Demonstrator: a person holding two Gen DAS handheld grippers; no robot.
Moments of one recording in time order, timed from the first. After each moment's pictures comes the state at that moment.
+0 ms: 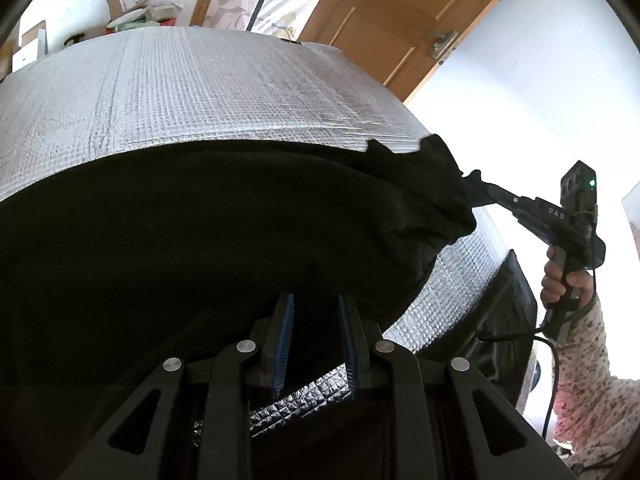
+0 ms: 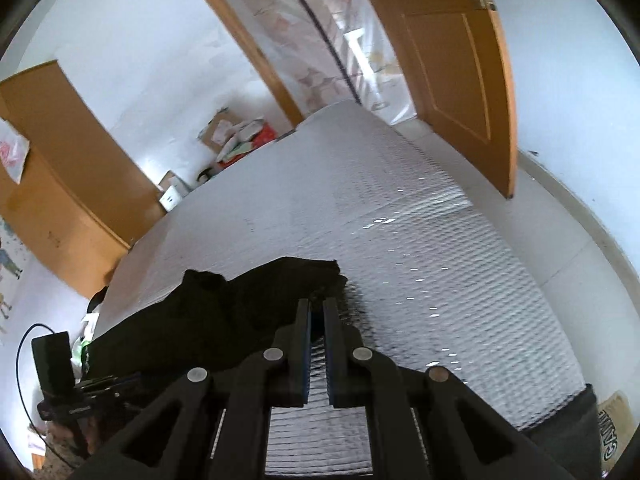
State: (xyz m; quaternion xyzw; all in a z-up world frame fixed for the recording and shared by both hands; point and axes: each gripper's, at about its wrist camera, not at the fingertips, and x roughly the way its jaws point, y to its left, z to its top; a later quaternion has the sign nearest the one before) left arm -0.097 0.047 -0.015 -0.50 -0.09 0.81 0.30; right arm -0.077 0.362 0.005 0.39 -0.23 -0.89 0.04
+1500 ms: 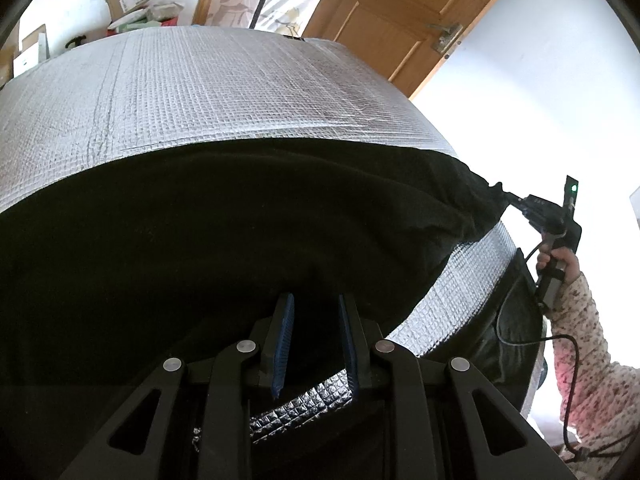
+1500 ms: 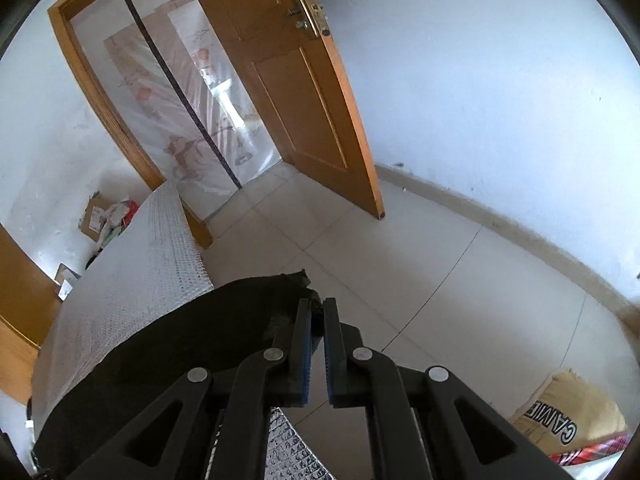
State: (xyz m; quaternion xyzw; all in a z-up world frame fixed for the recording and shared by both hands) left arm -0.102 0.053 -0.015 -0.51 -0.08 0.81 0.29; right arm -0.064 0.510 -0.026 0.35 -0.27 -0.88 -0.19
